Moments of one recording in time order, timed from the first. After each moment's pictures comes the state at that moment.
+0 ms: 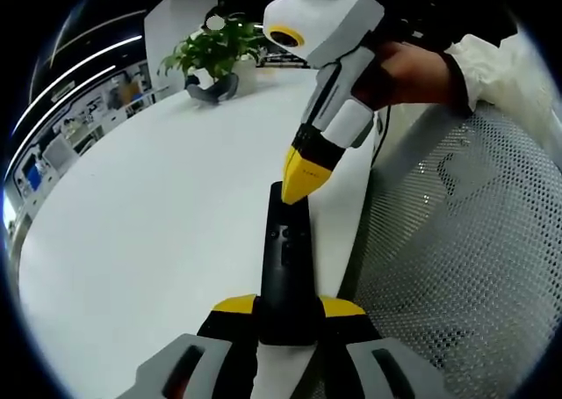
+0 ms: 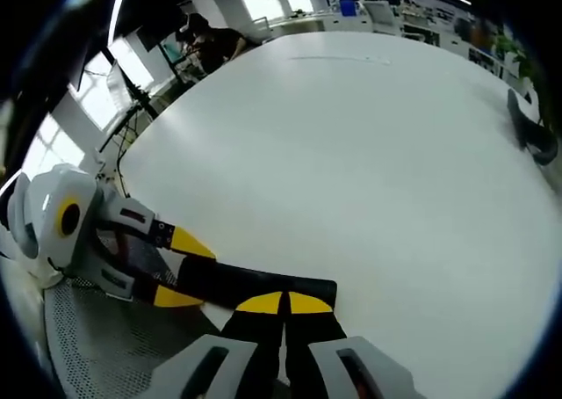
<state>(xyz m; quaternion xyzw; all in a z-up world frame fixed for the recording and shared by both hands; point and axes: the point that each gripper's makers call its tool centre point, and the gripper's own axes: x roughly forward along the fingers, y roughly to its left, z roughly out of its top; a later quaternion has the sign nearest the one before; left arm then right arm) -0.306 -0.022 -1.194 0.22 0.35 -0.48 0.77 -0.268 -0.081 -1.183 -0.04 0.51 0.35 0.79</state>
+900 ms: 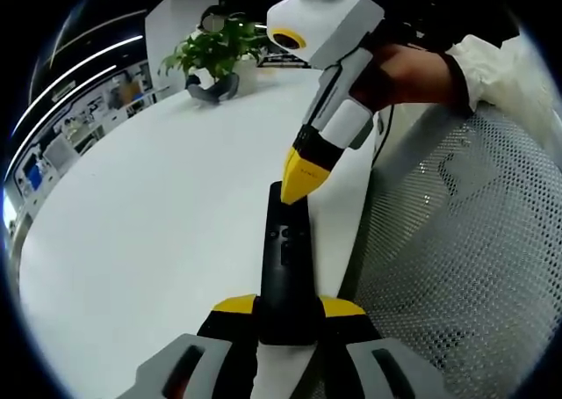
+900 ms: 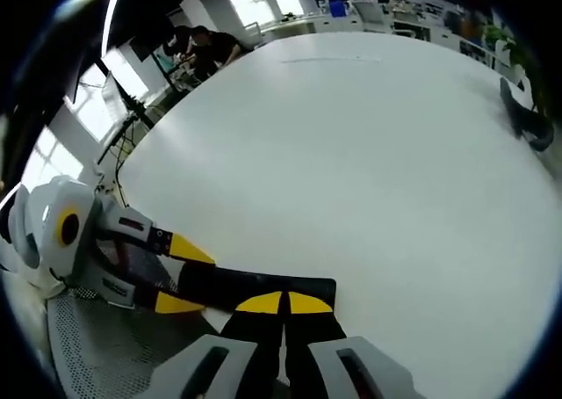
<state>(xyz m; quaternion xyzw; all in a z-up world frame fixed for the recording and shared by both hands) -0.306 -0.022 -1.194 0.22 0.35 -0.48 0.77 -0.267 -0.081 -1.183 -0.02 0.50 0.34 0.79</state>
